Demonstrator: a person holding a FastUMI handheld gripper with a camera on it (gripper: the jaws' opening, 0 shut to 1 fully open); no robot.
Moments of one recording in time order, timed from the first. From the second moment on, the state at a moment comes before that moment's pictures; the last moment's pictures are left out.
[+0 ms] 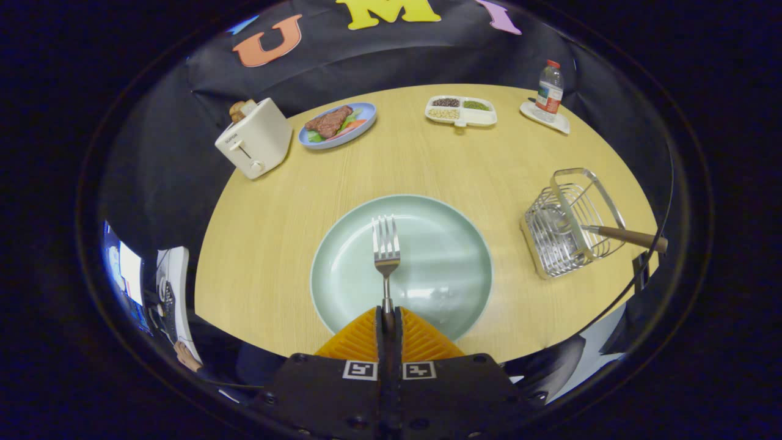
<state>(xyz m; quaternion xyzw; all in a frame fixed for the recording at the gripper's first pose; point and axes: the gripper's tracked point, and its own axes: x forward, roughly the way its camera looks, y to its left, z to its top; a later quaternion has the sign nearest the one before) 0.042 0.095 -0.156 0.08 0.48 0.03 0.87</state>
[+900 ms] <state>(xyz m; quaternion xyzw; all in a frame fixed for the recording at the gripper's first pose) 0.027 -0.068 -0.067 0.02 0.47 -0.07 0.88</state>
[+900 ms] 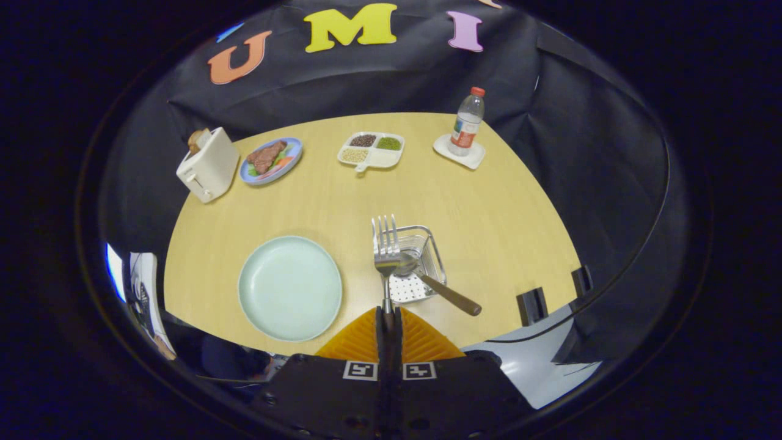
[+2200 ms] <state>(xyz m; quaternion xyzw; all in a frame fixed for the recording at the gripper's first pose) 0.037 -0.099 -0.077 -0.02 0.59 -0.02 0.81</state>
